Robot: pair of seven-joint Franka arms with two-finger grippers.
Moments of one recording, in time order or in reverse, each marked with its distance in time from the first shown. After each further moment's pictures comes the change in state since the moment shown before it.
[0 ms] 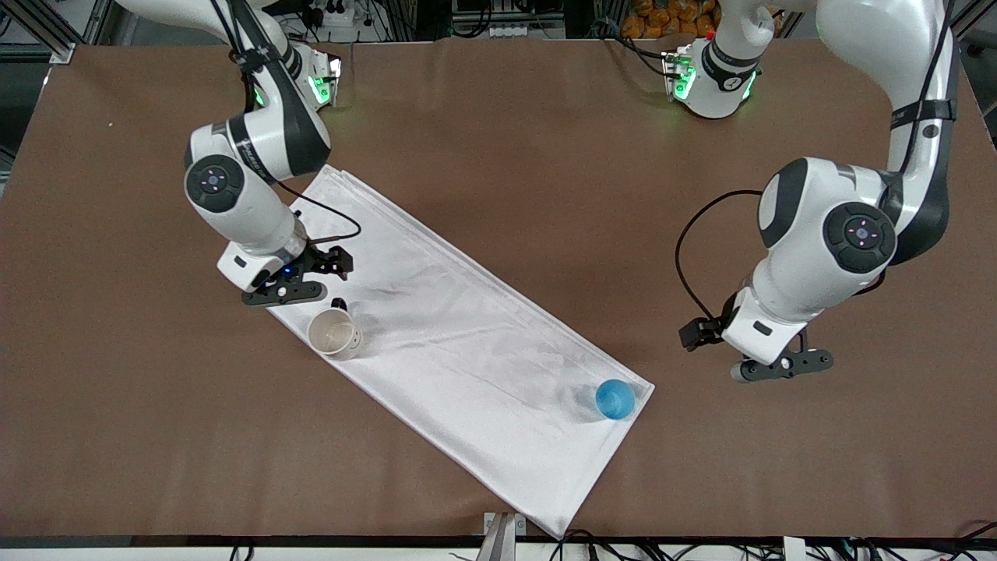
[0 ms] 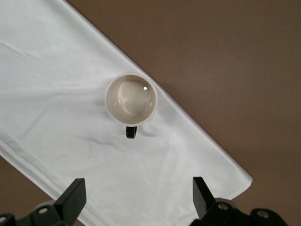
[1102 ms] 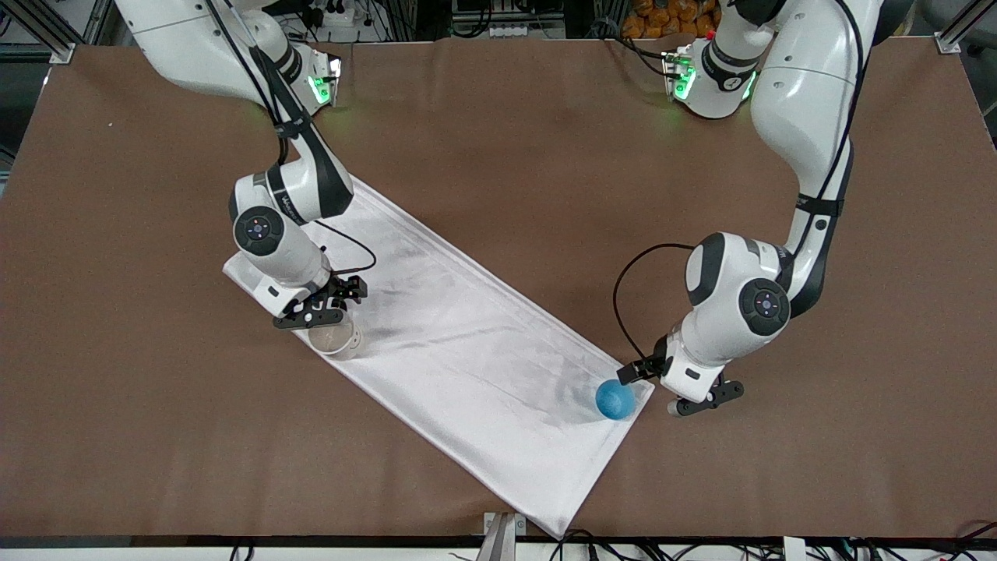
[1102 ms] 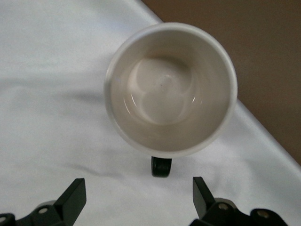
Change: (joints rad) left arm -0.052 0.275 -0.004 0.060 -0.189 0.258 -0.097; right arm -0.008 0.197 -0.011 -0.023 -0.001 0.216 0.009
